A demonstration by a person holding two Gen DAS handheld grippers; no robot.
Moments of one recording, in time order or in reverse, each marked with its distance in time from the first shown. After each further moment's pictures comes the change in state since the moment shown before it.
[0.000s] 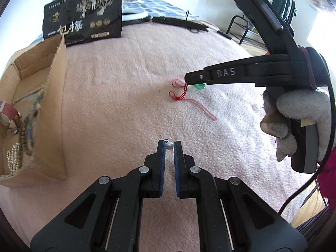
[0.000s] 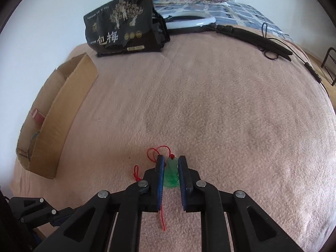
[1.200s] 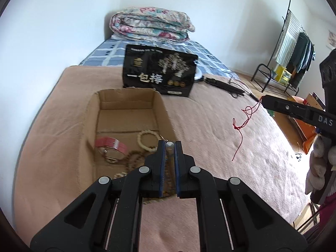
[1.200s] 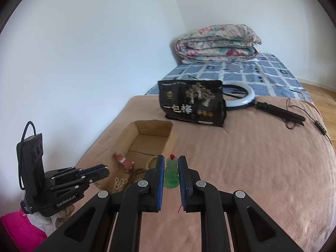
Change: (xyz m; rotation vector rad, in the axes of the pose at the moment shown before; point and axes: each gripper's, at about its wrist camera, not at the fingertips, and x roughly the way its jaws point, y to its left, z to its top) left arm -0.138 0.136 0.036 -0.188 -0.242 0.124; right arm -0.136 0.115 0.027 -0.099 -0.324 0.200
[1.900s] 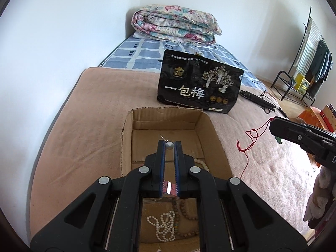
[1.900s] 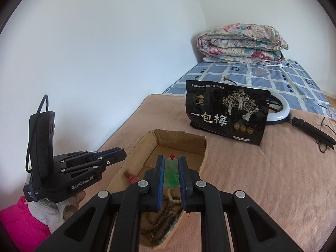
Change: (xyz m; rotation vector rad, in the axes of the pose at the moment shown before) left arm 0.050 0.080 0.050 -0.058 0.013 0.103; right arm 0.097 0.049 0.035 -0.068 0.028 0.069
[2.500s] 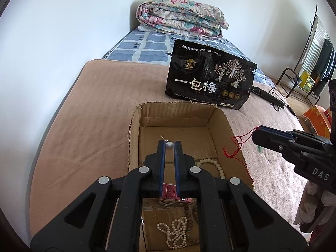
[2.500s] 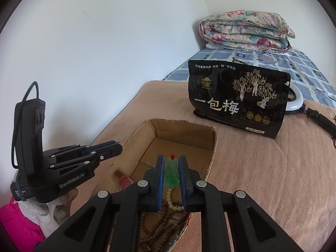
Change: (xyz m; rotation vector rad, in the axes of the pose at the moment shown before) left arm 0.024 0.014 0.002 -0.014 0.042 0.024; right arm 0.057 -0.003 -0.007 0.008 0.076 0.005
